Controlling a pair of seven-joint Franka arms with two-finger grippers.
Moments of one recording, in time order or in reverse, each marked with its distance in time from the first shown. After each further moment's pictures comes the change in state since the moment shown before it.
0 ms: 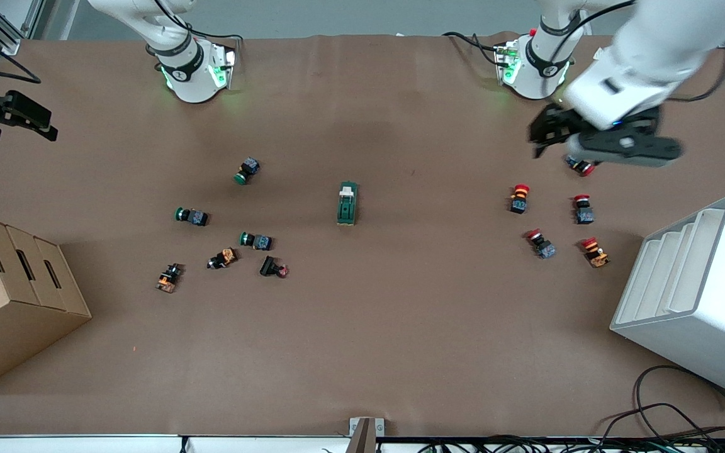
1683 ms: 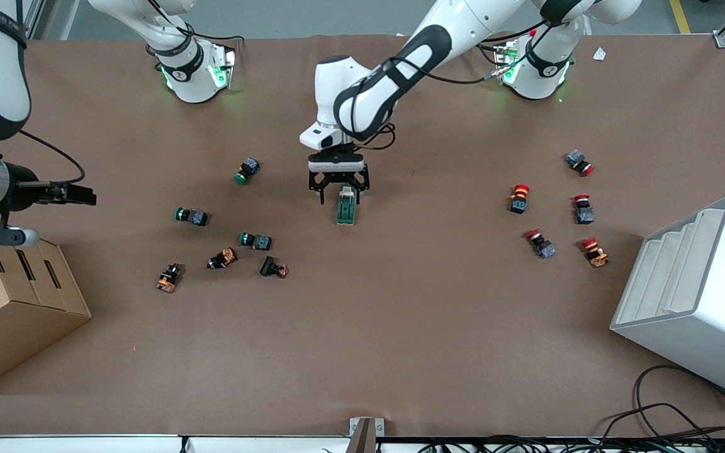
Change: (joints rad) left arm -0.559 0.634 -0.122 -0.219 1.319 0.701 -1.714; right arm -0.007 0.310 -0.006 0.057 0.000 0.056 0.038
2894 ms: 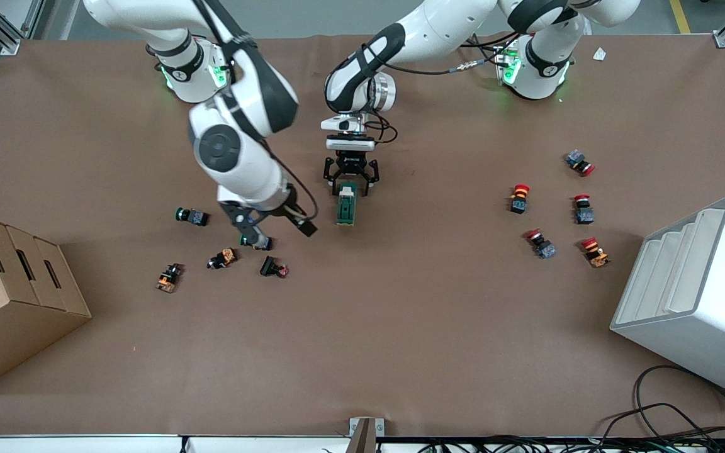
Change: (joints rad) left arm -0.125 0.126 0.004 -0.119 0.500 -0.269 -0.504; right arm 0.607 0.178 0.023 -0.238 0.216 0.710 1.332
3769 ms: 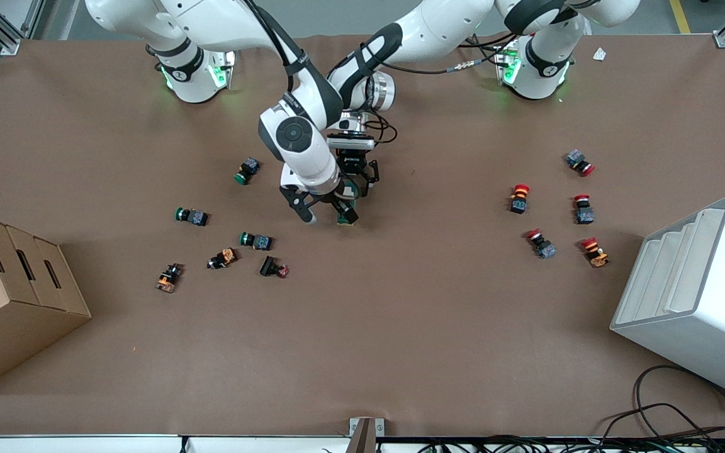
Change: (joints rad) left arm -0.008 0.007 0.000 0.001 0.014 -0.024 -0.008; right arm 0.194 0.105 -0.001 -0.191 0.000 0.389 0.149
